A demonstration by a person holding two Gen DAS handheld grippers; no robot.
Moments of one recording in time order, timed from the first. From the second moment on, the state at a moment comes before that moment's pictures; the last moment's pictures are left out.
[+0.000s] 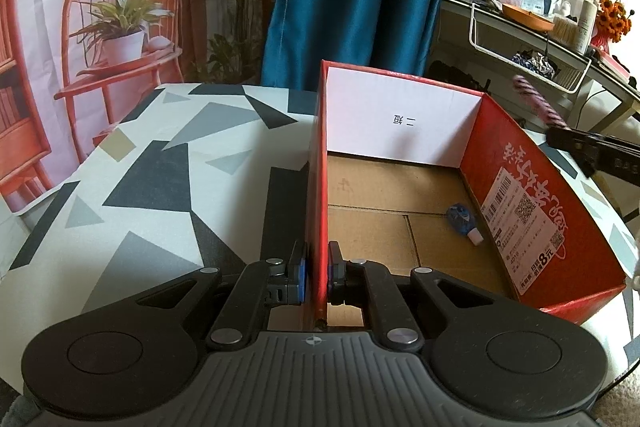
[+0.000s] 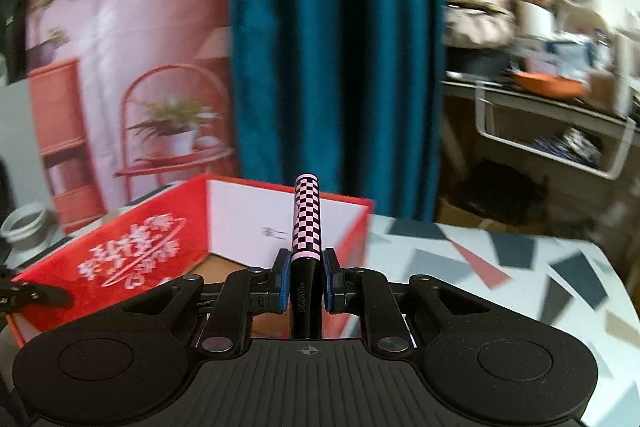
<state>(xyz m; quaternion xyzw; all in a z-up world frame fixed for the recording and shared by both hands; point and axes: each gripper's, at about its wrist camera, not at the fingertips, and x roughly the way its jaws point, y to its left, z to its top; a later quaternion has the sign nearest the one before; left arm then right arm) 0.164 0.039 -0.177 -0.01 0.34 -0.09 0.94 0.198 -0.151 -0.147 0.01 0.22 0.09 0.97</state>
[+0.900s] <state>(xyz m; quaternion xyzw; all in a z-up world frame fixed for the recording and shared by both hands) 0.164 0.038 -0.177 -0.02 0.34 -0.08 0.94 0.201 -0.164 -0.154 0.02 0.22 0.07 0.97</state>
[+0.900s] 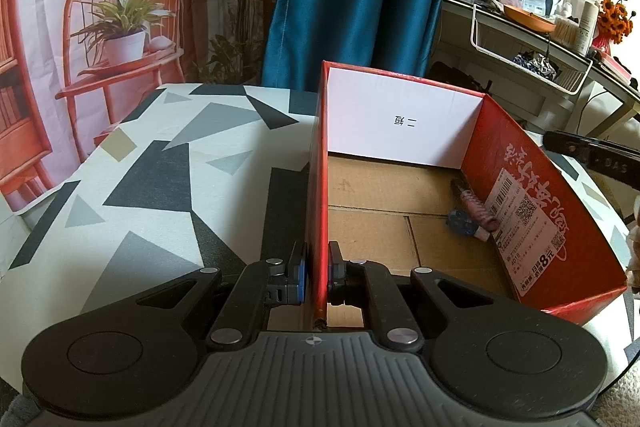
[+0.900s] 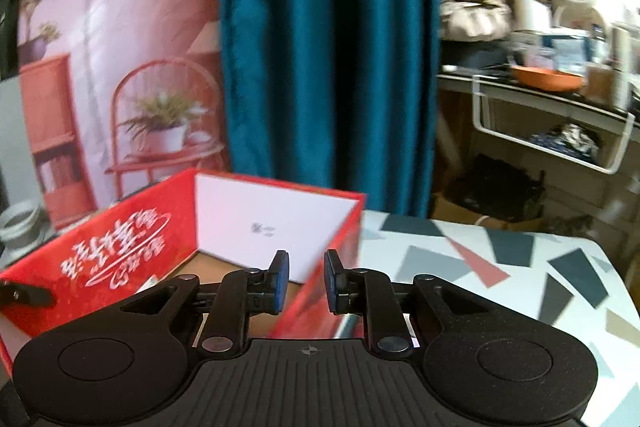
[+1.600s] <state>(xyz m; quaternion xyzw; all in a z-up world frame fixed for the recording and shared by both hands) 0.166 0.038 -0.178 -0.01 0.34 -0.08 0.94 0.160 -0.229 -0.253 0.10 0.29 -0.09 0.95</state>
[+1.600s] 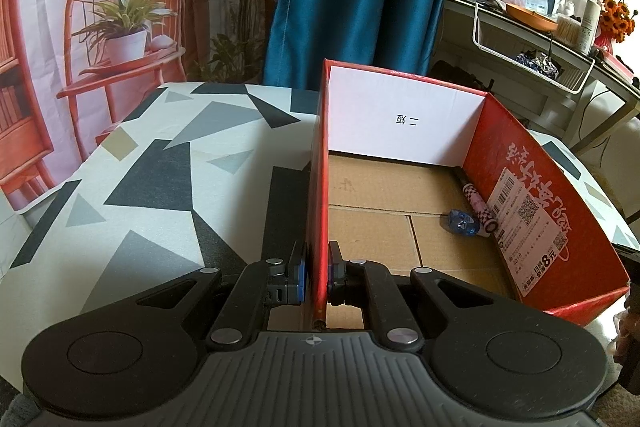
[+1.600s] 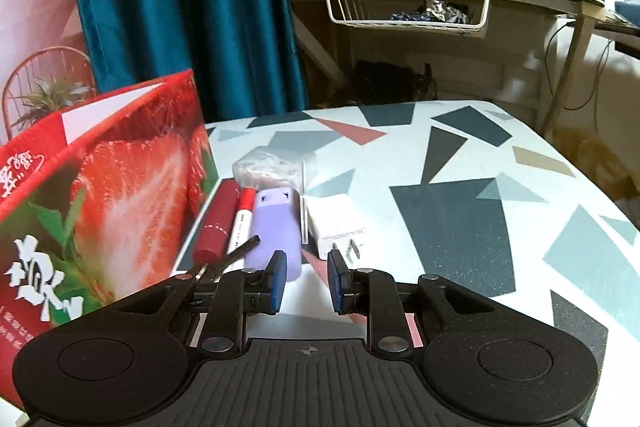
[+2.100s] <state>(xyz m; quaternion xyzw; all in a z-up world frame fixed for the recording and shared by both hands) 0.167 0.036 -0.179 -0.01 0.34 -0.08 0.94 0.199 -0.249 -0.258 0.05 0.30 -0.10 0.95</state>
